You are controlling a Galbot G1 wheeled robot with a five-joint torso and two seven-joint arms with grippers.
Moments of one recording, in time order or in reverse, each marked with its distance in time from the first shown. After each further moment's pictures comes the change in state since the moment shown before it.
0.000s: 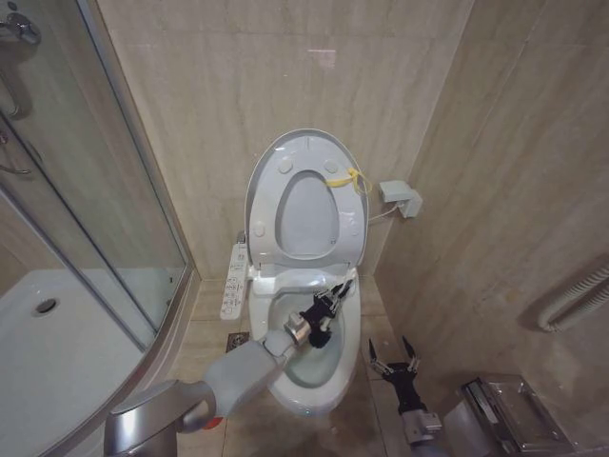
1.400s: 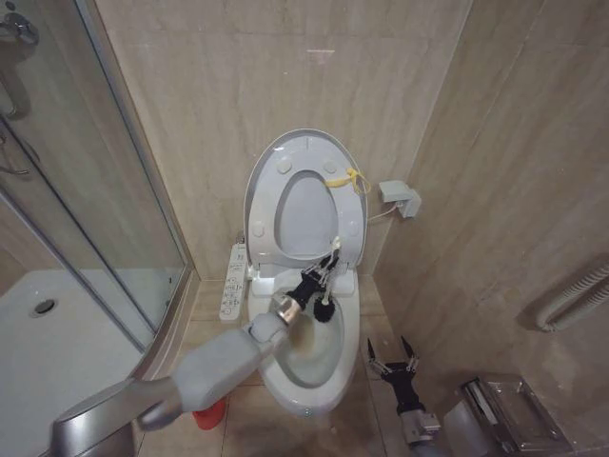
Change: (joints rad) left arm 0.023 0.263 -0.043 -0.413 -0.074 0.057 -0.116; right arm 0.002 0.002 -0.003 0.001 -0.011 0.002 0.003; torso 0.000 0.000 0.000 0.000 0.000
